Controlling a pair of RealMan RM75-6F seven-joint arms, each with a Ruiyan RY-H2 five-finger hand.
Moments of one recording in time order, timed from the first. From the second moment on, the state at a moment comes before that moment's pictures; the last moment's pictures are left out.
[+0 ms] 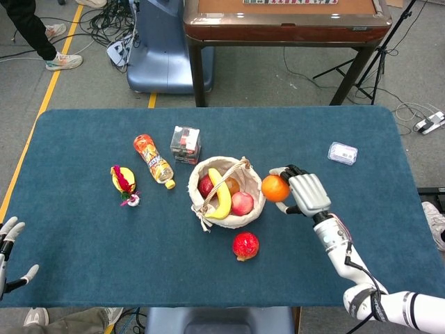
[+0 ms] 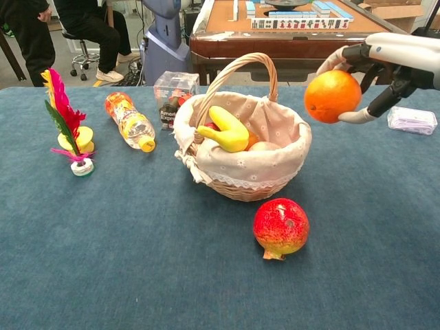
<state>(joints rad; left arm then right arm) 0.02 -1.09 -0.02 -1.63 1.49 1.57 0.03 0.62 -1.31 0.22 -1.78 -1.09 1.05 -0.27</state>
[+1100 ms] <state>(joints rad) 0.01 -1.08 -0.03 -1.63 1.49 1.55 0.02 0.51 -1.24 0.14 -1.79 -1.23 1.25 -0.28</state>
